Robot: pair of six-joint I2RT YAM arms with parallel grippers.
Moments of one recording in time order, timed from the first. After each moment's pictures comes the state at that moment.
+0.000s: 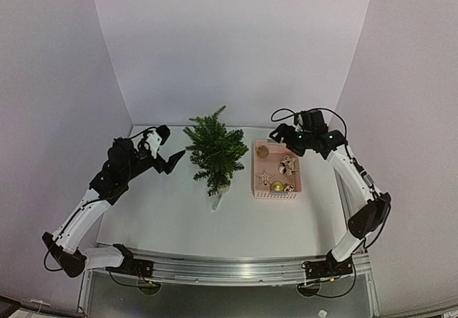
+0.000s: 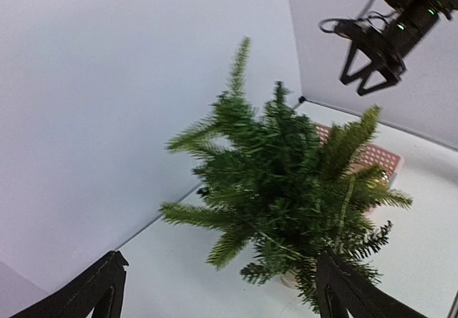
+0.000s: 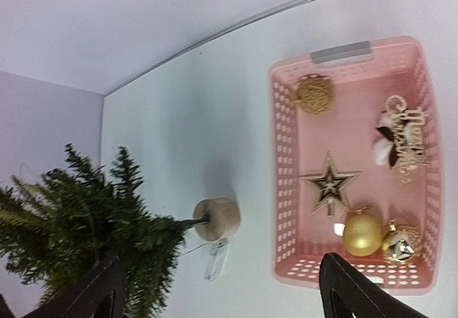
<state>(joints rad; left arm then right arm) -0.60 1.13 1.24 -0.27 0.15 0.31 0.39 1.69 1.78 -0.81 -0.25 0.74</state>
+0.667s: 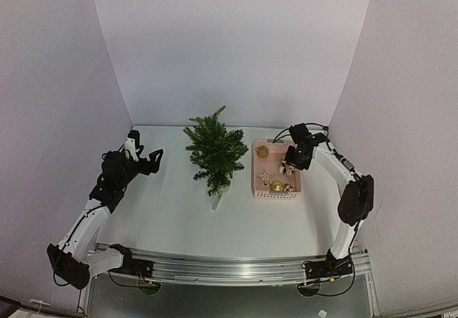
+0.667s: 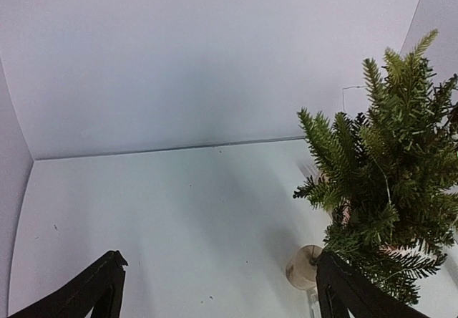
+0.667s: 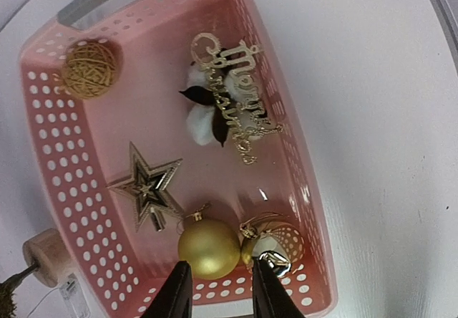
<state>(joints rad) -0.33 1.01 0.91 -0.10 0.11 -0.16 0.35 1.89 1.72 -1.01 0.08 0.71</state>
